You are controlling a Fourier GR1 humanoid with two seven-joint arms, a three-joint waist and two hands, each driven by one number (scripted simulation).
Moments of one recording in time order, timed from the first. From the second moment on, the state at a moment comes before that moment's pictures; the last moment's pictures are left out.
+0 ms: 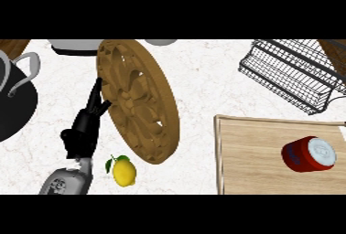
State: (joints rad) left arm -0.15 0.12 -0.16 -1.55 -0.07 0.26 0.04; right arm 0.12 -0.71 -0.36 -1.97 0.66 0.83 -0.22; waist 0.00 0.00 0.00
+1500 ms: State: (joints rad) left arm -0.15 0.06 -0.11 -1.56 -0.14 0.21 0.06; right arm 0.05 -0.59 -0.20 -1.83 0.83 0.77 -0.26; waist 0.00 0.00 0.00
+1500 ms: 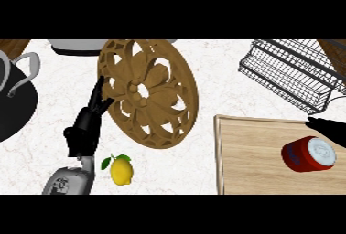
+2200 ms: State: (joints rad) left arm -0.13 0.04 -0.09 -1.57 -0.16 0.19 0.06; right arm 0.03 -0.49 -0.16 -1.77 0.89 0.75 -0.27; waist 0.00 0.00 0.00
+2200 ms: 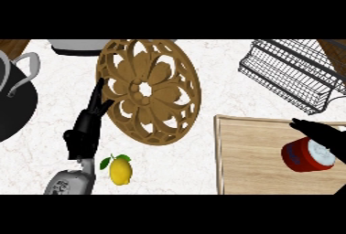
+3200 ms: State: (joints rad) left arm -0.15 0.03 -0.09 -1.58 -0.17 0.17 0.08; right arm -0.07 -0.34 -0.13 -1.63 1.12 0.48 -0.12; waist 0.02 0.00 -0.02
